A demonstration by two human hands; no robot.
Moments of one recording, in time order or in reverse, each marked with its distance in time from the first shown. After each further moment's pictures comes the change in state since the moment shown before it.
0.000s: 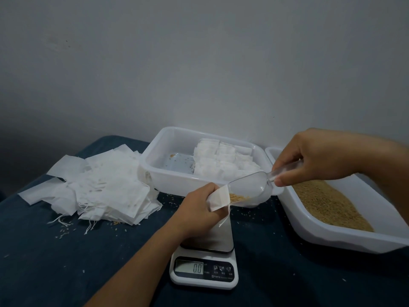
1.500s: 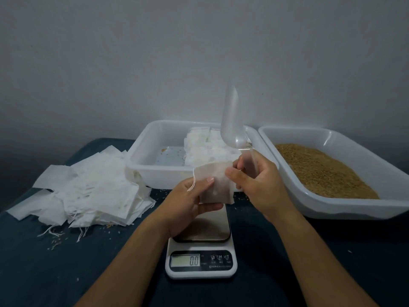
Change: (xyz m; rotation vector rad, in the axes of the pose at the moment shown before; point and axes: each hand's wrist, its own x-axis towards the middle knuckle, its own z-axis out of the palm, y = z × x) left_hand -0.003 0.023 -0.005 -0.898 -0.171 -0.329; right_hand 0.069 -0.005 0.177 1.152 0.784 -0.200
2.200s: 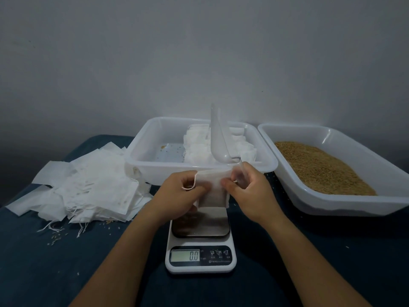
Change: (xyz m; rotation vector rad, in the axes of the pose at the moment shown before) left_hand 0.006 0.000 -0.030 0.732 0.160 0.213; right_hand -0.013 0.034 0.011 -0.134 0.010 0.080
